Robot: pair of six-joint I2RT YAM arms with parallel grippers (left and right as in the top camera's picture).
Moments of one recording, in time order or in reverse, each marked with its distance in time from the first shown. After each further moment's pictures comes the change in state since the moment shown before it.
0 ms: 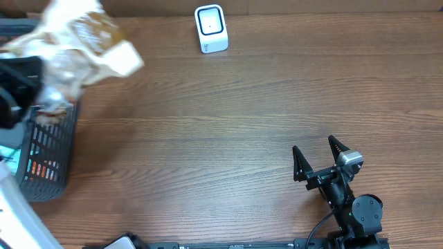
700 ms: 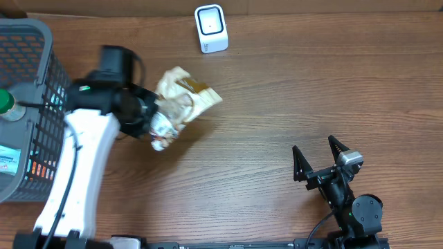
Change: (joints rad) left arm -0.638 0.130 -0.551 0.106 -0.346 -0.789; right arm 0.000 0.000 0.000 0.000 0.001 0.000
